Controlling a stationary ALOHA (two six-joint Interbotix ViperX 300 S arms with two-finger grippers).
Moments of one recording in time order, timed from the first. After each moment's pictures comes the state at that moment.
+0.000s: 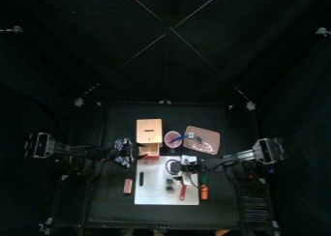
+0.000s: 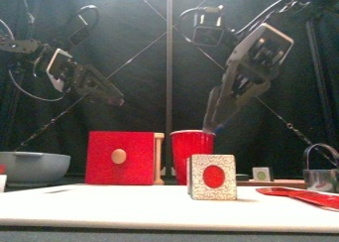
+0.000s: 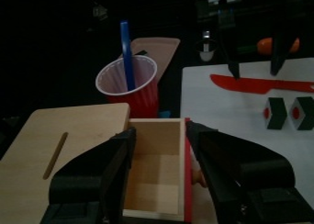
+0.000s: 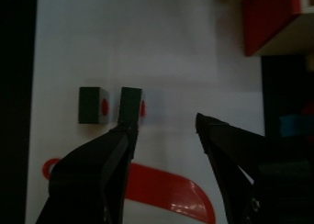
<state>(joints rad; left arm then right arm) 0.05 -0.34 1.14 -0.31 -0.58 0.44 0.13 -0.02 0.65 -0.13 0.21 0.20</state>
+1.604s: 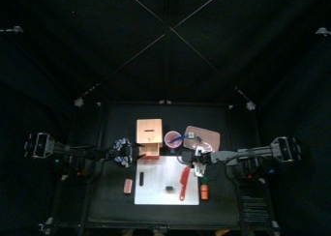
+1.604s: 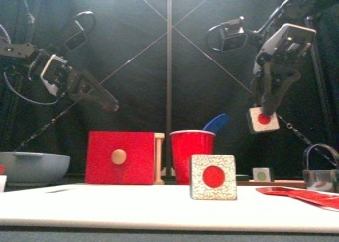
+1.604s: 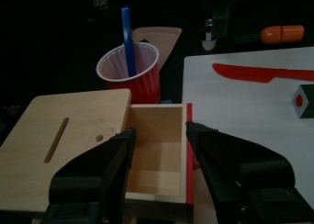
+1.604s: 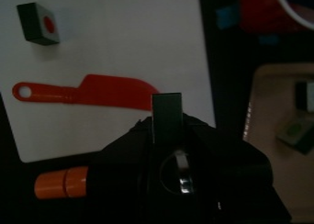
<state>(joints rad) 0.06 -0.34 1.17 -0.32 -0.58 0.44 -0.03 -0.36 0.74 -0.09 0.70 0.21</state>
